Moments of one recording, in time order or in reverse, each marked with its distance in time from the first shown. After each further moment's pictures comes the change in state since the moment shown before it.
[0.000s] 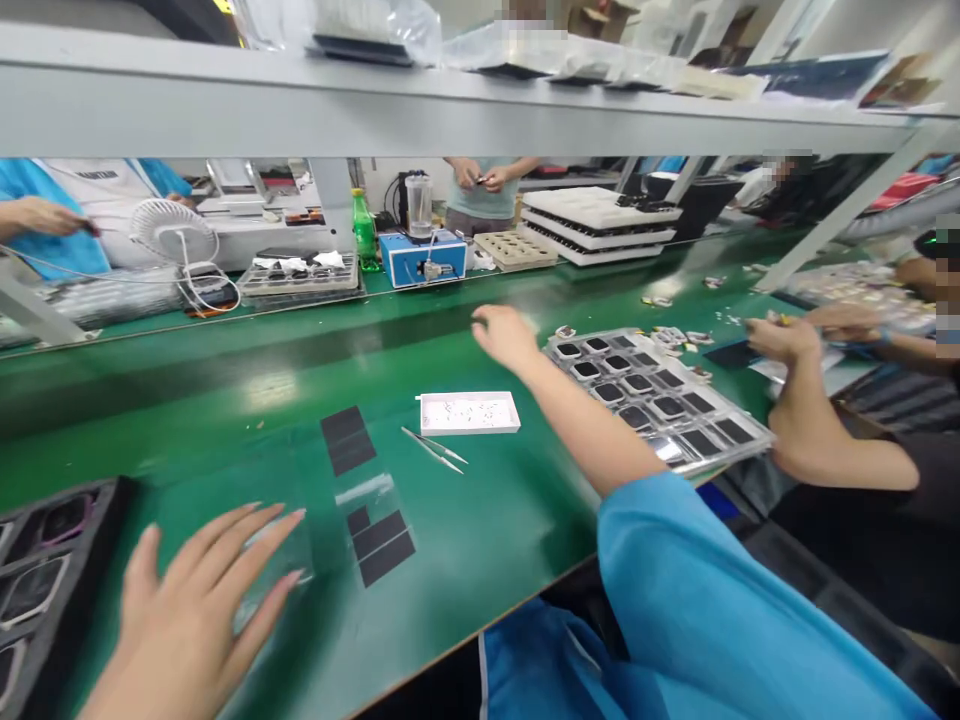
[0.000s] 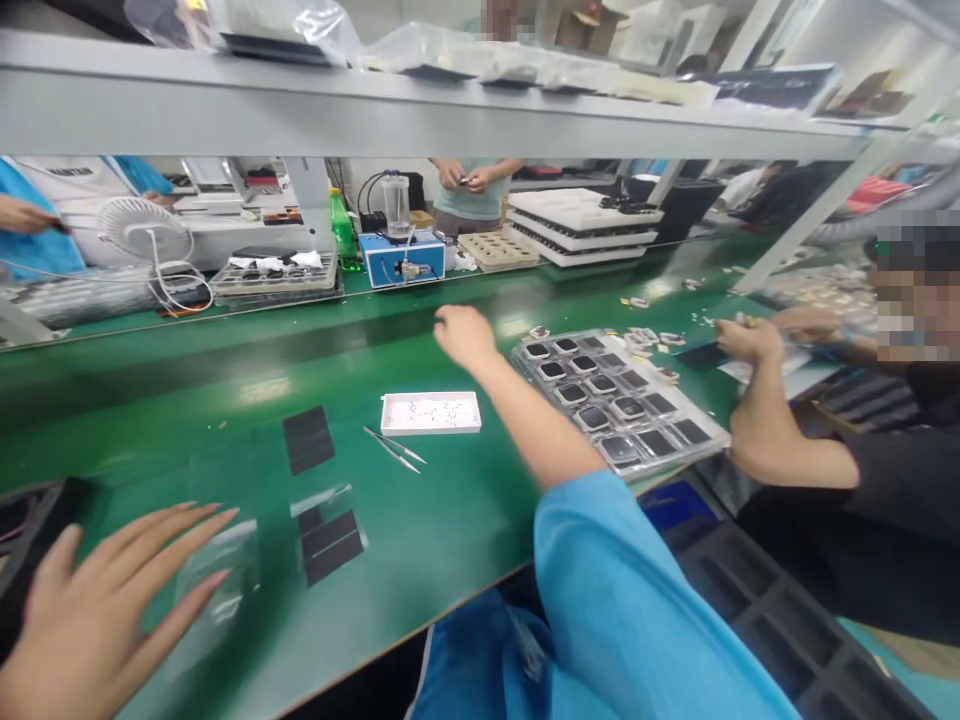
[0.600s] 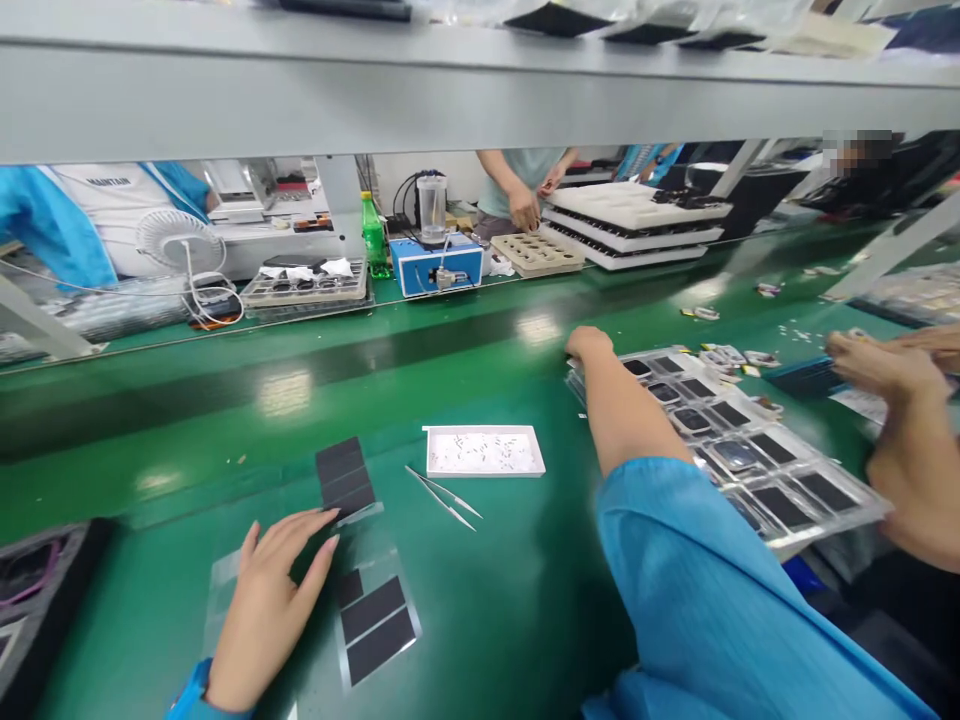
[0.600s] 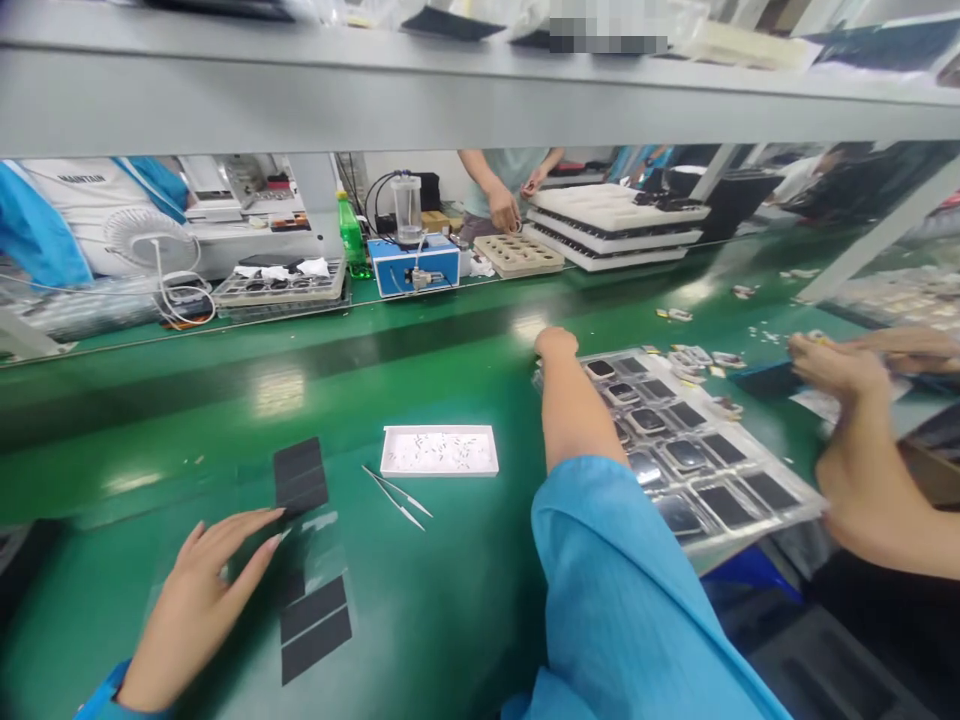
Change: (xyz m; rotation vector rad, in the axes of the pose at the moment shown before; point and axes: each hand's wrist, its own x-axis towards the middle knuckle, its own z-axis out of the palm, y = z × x) left_hand 0.040 0.000 0.085 -0.195 -0.148 -0.194; right_hand 0.071 0.171 0.013 -0.184 -0.207 0.686
